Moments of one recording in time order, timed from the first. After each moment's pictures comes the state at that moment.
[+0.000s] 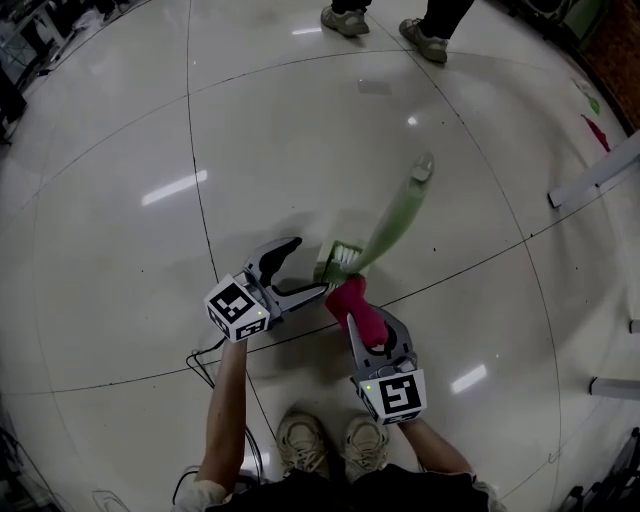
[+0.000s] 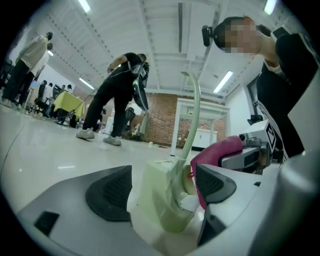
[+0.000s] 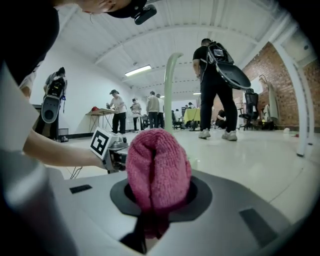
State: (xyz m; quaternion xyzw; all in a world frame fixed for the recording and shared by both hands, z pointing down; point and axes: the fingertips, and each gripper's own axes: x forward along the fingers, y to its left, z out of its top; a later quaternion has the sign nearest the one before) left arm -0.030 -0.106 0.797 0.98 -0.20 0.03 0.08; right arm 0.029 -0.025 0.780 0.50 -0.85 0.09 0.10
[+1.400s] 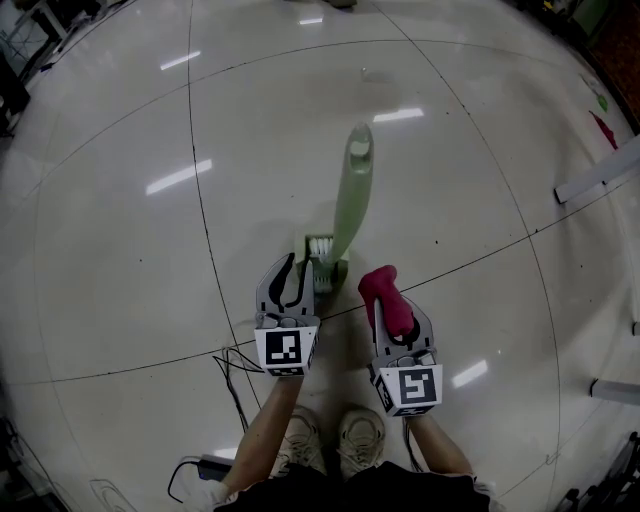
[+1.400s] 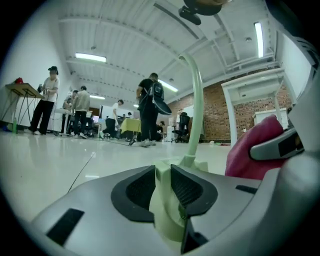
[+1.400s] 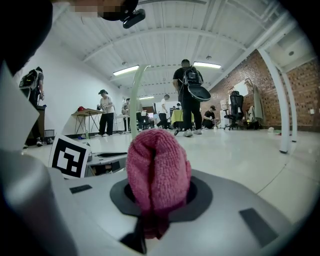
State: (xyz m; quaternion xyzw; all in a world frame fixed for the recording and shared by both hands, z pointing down) left arm -0.052 -0.097 0.807 0.82 -0.57 0.06 0.04; right arm 0.087 -0.031 0.786 0.56 -0.82 0.10 0.10
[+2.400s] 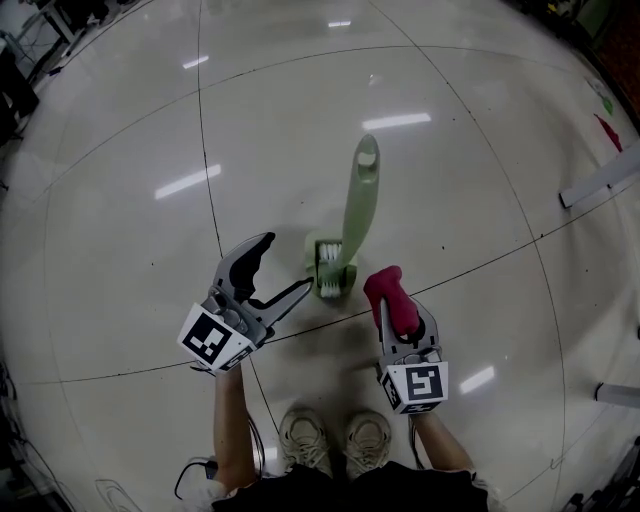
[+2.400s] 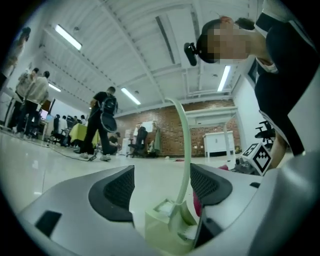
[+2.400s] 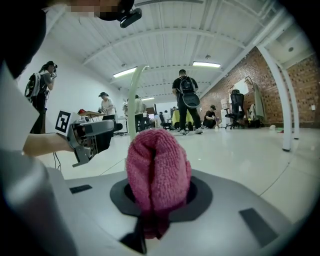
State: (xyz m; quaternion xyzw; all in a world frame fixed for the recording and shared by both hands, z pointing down) left arm -0.066 -0.087 0.700 0.95 -0.31 -0.01 -0.01; right arm 0.084 -0.039 0.785 0.56 -0.82 0.12 0.08
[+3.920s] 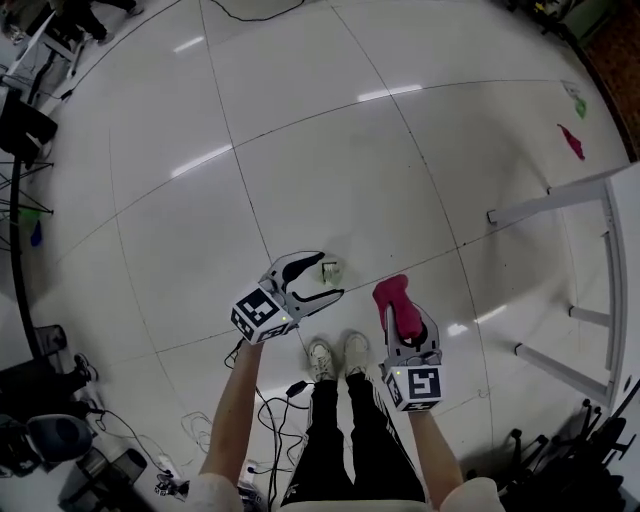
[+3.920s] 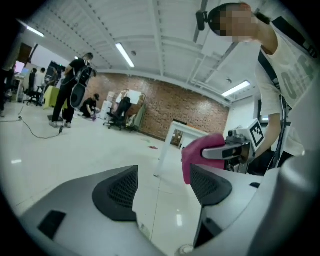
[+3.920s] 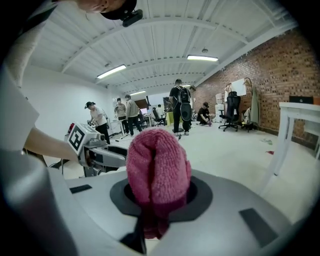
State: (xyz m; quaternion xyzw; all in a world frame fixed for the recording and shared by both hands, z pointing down) left arm 0.016 -0.130 0.268 0.96 -0.16 0.14 0.18; right arm 0.123 -0.075 0.246 0.57 -0.79 0.19 0.13
